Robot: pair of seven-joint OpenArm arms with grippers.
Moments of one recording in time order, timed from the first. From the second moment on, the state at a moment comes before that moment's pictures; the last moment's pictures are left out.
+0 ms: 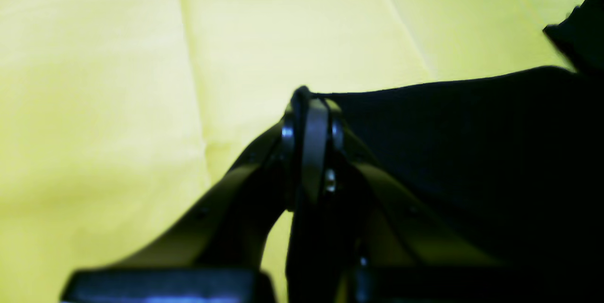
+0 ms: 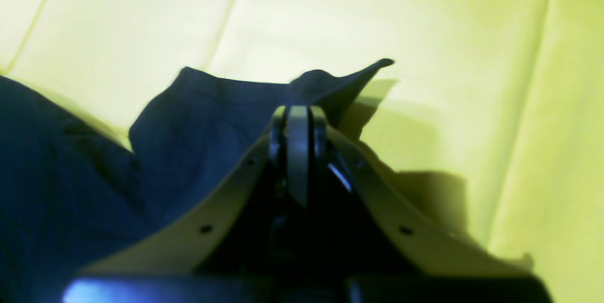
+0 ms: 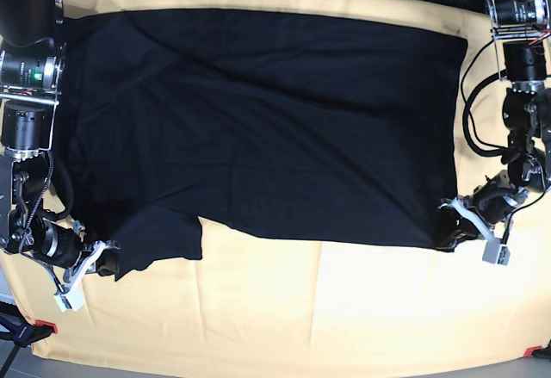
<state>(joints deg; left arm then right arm) -17.8 -32.9 -2.3 72.6 -45.3 -33.4 38.1 35.9 25.7 1.5 55.5 34.7 34.7 -49.5</state>
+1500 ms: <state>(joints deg) -15.6 -43.4 4.0 76.5 -82.9 -46.6 63.1 16.9 38.9 1.9 83.2 63.3 40.7 -66.3</state>
